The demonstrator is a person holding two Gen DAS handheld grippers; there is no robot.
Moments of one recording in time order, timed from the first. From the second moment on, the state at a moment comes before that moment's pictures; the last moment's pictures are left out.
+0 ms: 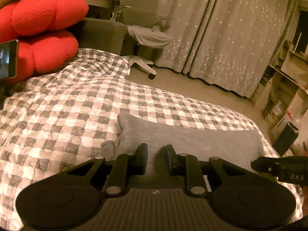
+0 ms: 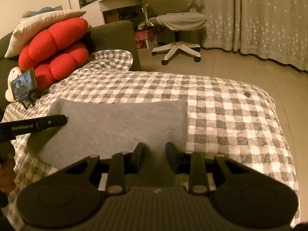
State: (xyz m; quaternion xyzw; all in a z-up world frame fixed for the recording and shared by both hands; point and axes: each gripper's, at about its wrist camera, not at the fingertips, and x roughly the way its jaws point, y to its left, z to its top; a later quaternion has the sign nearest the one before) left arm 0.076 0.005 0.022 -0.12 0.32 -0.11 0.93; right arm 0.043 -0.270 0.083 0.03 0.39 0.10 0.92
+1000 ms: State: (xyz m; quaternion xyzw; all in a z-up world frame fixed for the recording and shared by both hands) left arm 0.071 0.023 0.022 -0.13 0.33 -0.09 0.93; right arm 0.038 -0.263 0.088 0.02 0.37 0.11 0.92
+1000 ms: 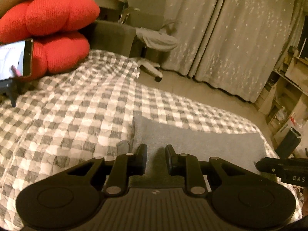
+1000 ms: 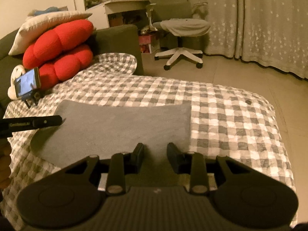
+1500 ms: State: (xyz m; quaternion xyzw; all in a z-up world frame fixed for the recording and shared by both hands) left arm 0.069 0.030 0.020 -0.14 0.34 -0.07 0.93; right arm 0.039 -0.271 0.082 0.03 0.38 0.09 0.92
